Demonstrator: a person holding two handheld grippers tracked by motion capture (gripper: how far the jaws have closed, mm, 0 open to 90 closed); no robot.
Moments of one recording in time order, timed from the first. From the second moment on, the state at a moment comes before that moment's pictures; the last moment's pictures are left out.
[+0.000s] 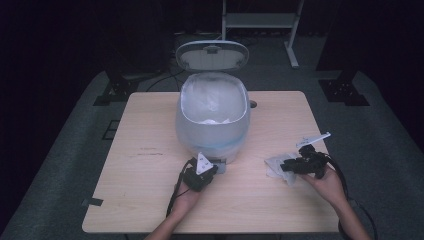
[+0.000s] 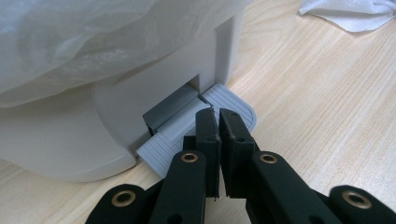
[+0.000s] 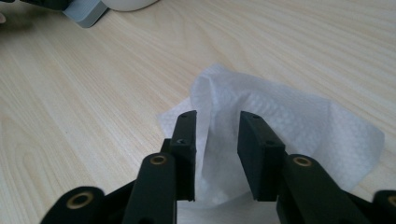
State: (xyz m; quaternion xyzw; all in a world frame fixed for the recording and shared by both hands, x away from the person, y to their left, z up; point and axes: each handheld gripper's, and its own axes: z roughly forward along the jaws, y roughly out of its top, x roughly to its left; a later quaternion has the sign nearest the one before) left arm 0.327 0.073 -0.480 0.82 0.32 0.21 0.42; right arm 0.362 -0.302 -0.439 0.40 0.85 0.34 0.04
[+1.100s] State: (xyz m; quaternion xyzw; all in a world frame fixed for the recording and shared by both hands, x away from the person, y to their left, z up) left arm 0.327 0.073 -0.480 0.83 0.32 0.21 0.42; right arm 0.352 -0.296 -0.393 0.36 0.85 0.38 0.04
